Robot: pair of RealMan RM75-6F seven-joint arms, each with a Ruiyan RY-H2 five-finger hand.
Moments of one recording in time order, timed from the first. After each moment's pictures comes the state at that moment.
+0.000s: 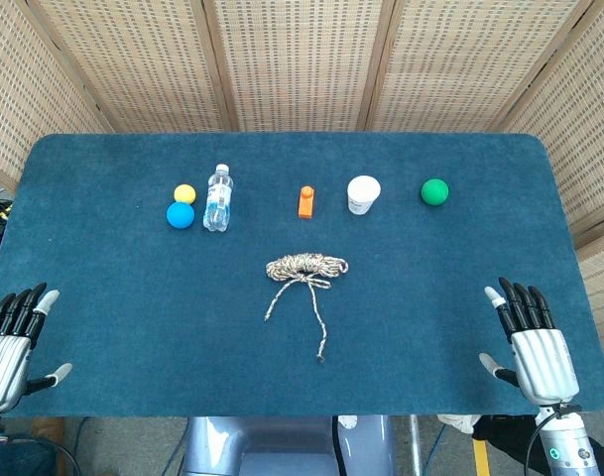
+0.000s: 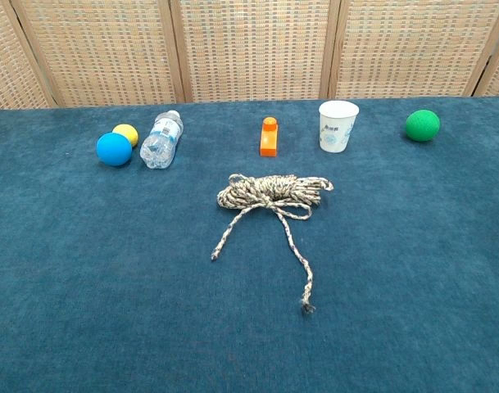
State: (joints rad) left arm -0.03 -1.08 0.01 -1.79 1.59 1.53 0.19; right arm 0.09 -1.19 0.05 -1.70 -1.62 1.53 -0.23
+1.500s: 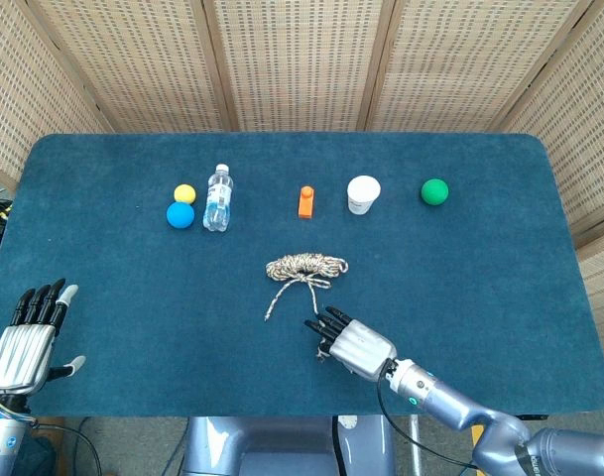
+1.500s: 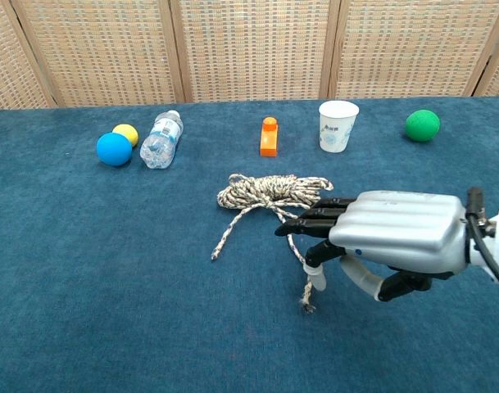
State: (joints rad) left arm -0.09 -1.17 -0.02 -1.79 1.45 1.43 0.35; right arm 0.66 -1.42 0.06 -1.65 -1.64 0.77 -0.39
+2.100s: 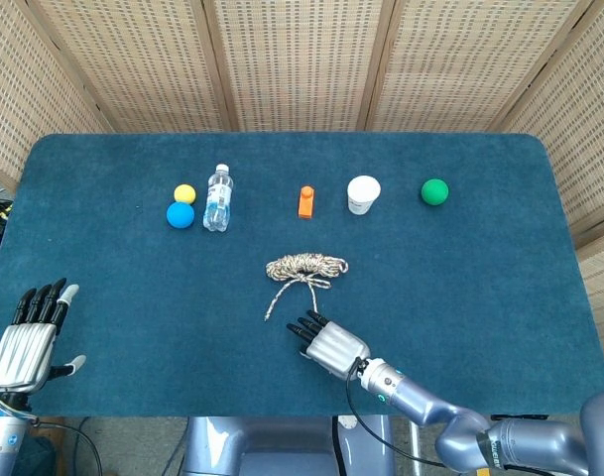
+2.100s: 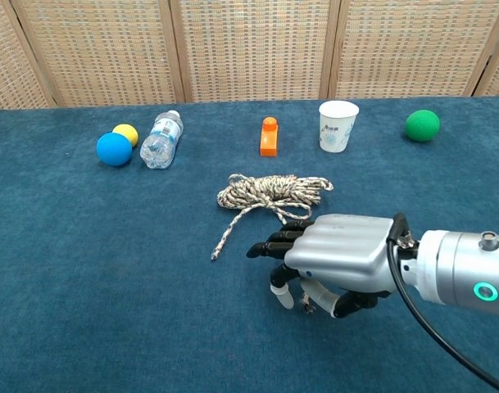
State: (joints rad) left arm -0.10 -1.17 -0.02 -1.79 1.43 1.42 0.35; right arm 0.73 -1.56 0.07 -1.62 -1.38 0.70 -0.62
